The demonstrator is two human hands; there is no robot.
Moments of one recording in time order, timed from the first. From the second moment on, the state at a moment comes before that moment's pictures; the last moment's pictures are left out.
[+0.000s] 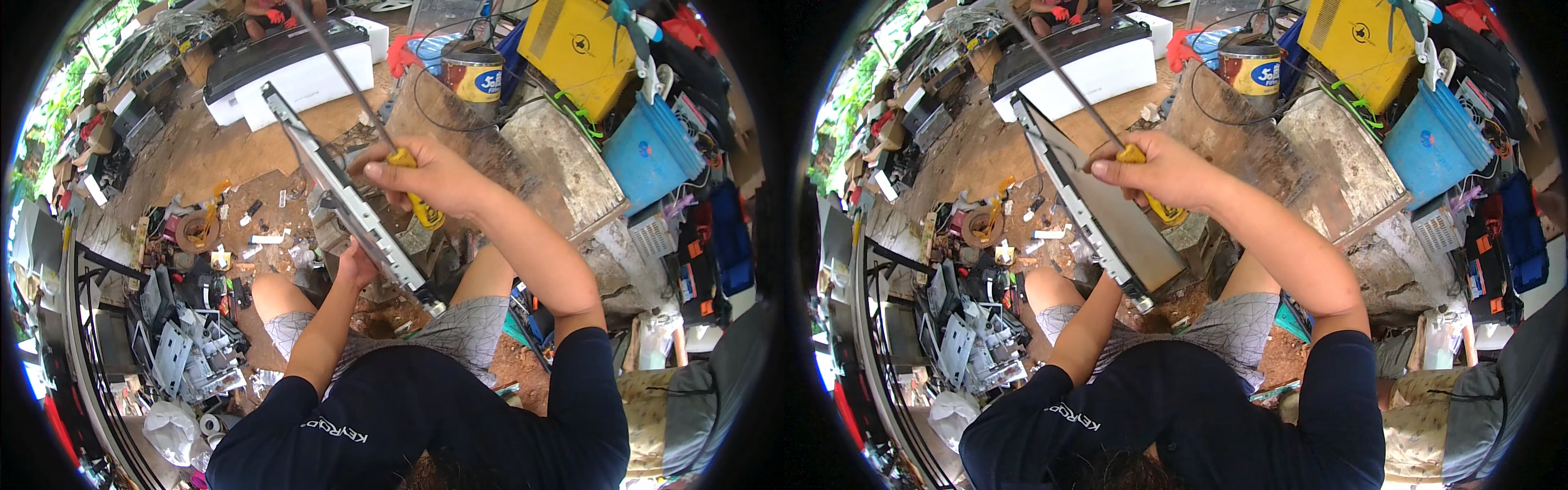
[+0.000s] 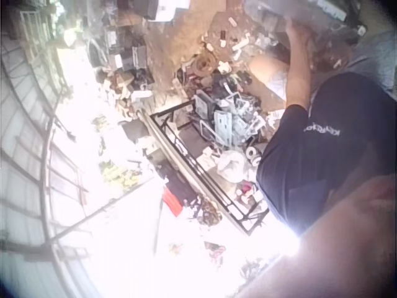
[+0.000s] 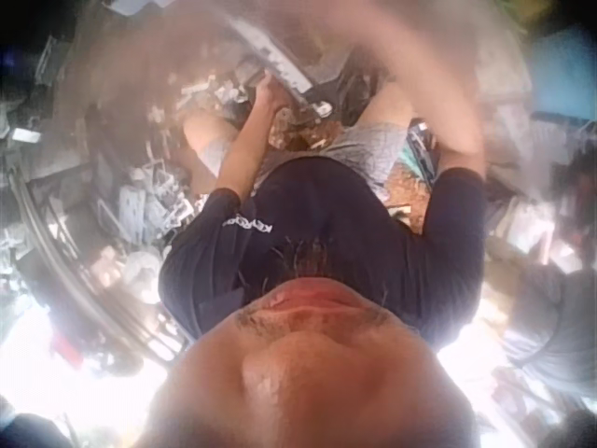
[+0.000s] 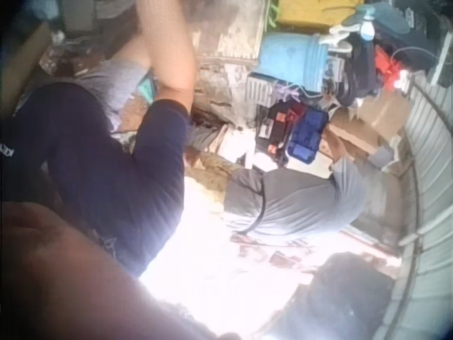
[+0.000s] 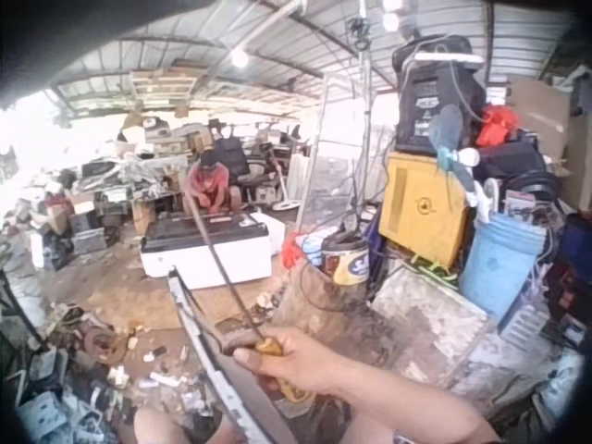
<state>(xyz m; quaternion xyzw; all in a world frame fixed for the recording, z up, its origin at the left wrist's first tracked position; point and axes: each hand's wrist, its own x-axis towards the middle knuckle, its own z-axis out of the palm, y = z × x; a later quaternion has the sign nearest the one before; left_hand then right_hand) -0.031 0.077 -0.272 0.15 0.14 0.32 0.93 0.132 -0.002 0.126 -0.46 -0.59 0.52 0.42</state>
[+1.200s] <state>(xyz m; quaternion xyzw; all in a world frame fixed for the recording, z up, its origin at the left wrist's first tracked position) -0.025 0.065 -0.244 0.12 0.21 0.33 0.91 0.186 -0.083 0.083 -0.34 -0.63 0.39 0.58</state>
